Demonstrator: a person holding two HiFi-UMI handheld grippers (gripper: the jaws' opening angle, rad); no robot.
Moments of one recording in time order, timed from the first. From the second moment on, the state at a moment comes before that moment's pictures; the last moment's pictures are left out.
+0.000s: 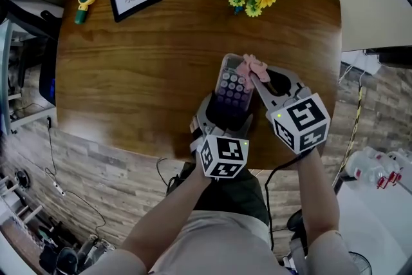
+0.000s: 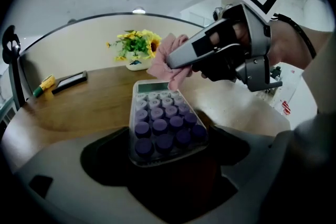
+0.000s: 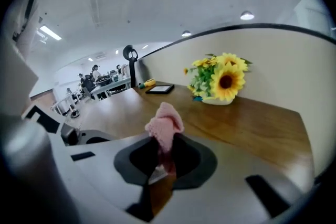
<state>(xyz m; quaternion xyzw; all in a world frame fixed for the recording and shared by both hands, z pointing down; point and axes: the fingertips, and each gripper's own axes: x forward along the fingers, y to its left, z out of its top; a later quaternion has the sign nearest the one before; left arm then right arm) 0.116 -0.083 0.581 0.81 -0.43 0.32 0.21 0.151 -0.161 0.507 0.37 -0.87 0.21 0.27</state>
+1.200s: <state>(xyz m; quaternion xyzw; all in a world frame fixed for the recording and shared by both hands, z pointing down) 0.115 -0.082 0.580 0.82 -0.43 0.32 0.21 0.118 -0.103 0.519 0.11 -0.91 0.20 0.36</state>
